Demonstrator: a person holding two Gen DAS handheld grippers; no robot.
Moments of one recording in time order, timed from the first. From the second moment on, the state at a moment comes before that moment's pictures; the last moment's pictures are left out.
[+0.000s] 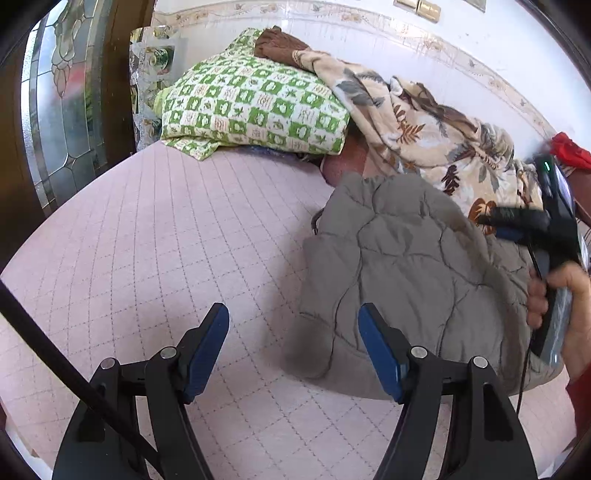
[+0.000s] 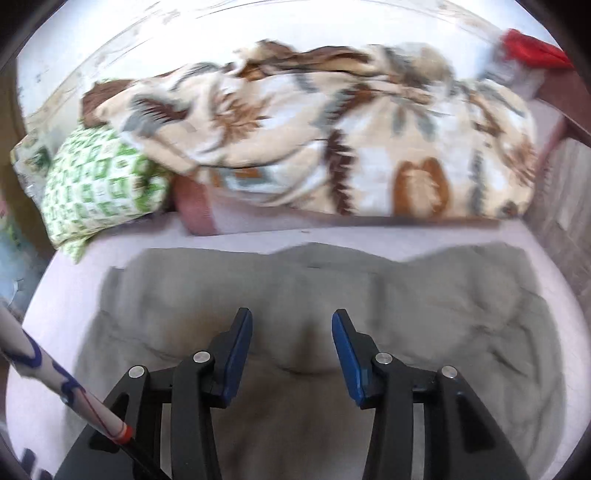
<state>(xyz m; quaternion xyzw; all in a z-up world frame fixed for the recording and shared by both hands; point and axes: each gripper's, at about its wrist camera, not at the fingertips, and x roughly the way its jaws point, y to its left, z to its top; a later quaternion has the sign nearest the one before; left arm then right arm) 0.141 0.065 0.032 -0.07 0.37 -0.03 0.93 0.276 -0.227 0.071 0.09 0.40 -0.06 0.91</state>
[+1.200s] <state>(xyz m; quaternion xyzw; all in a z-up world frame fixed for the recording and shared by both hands) 0.103 0.041 0.051 -0.01 0.28 0.05 0.96 0.145 -0.339 0.079 0.07 0.40 -0.17 0.90</state>
